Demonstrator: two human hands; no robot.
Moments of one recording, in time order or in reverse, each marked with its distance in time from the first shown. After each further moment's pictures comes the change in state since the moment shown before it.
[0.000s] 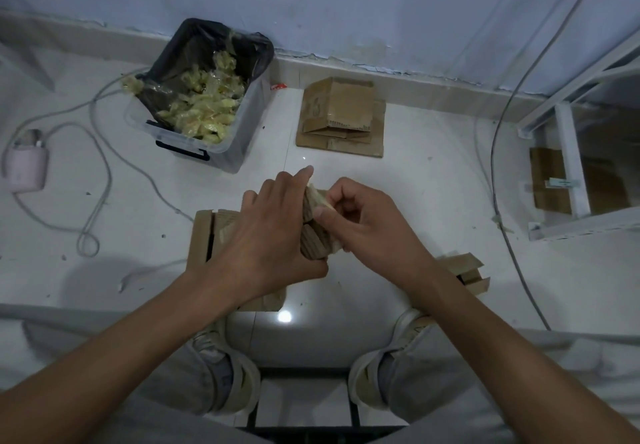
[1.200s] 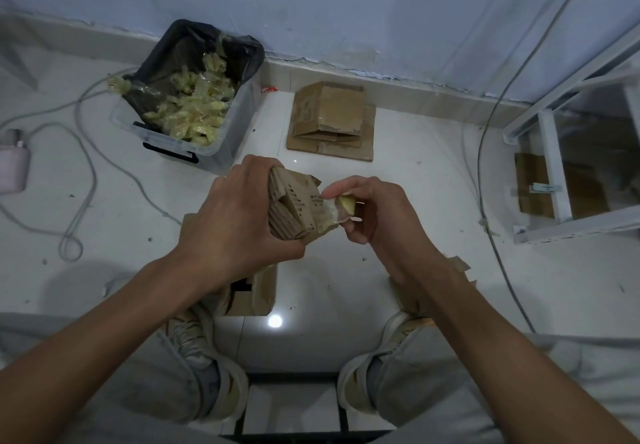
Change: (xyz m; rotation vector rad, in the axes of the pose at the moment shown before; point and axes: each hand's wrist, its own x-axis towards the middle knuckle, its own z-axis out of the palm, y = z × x) left_hand 0.006 -0.013 -0.024 -0.146 0.207 -0.006; right_hand 0.010 0.005 -0.018 0.614 0.052 0.207
